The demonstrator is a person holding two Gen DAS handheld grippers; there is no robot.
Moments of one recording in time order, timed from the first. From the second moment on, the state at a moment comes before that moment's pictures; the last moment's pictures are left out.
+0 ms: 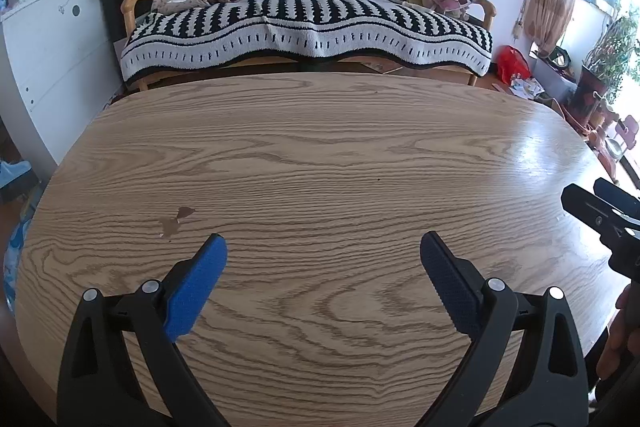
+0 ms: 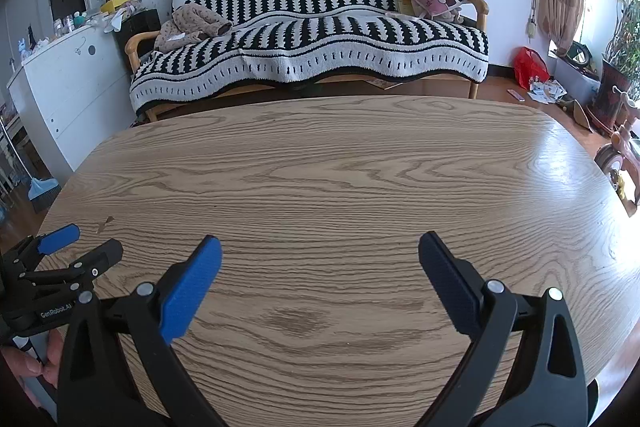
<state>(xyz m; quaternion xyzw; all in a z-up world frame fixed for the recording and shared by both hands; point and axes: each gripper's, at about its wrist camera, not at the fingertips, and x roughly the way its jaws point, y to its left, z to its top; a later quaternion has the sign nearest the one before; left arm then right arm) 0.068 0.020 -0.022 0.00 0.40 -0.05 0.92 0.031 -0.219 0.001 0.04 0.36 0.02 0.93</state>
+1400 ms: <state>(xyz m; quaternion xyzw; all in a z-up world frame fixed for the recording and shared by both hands) 0.124 0.121 -0.061 -0.03 0.44 0.05 0.90 0.050 -0.418 -0.039 0.08 0.42 -0.17 0.89</state>
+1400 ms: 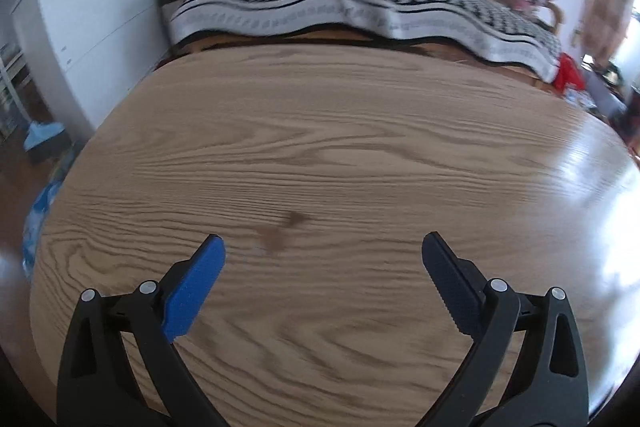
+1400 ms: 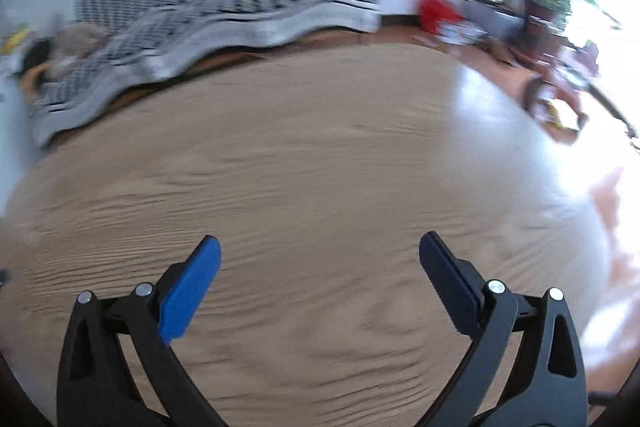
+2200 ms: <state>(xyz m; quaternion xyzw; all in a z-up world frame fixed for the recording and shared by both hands) 0.159 0.152 -0.089 -0.04 0.46 0.09 0.88 0.066 -0.479 -0.087 0.10 0.44 -0.19 0.87</state>
